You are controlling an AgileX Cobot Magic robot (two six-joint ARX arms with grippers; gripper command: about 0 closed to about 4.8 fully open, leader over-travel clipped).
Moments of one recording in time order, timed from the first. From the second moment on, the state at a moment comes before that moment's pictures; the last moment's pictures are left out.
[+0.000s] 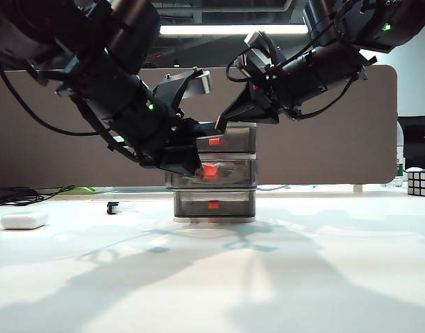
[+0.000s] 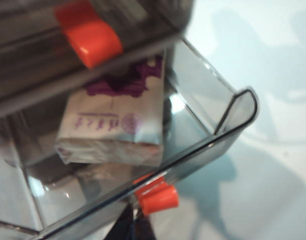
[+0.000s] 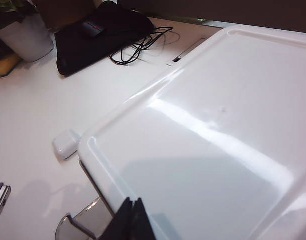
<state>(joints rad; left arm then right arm) -0.65 1.68 0.87 0.30 -0.03 -0.03 0.33 1.82 1.22 0.22 -0.56 0.08</state>
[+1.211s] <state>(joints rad) -0.60 1.72 0.94 0.41 -0.07 0.01 0.33 1.82 1.20 0.09 -0.57 0.05</state>
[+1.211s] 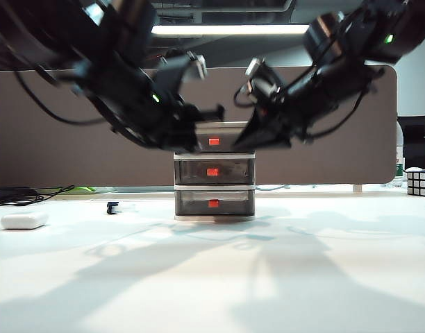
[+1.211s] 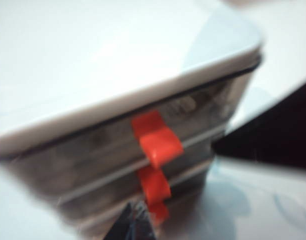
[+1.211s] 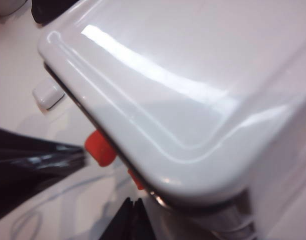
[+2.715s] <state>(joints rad) -0.62 0.00 0.17 -0.24 -0.29 -0.17 0.33 0.01 0.21 -0.22 -0.19 0.01</state>
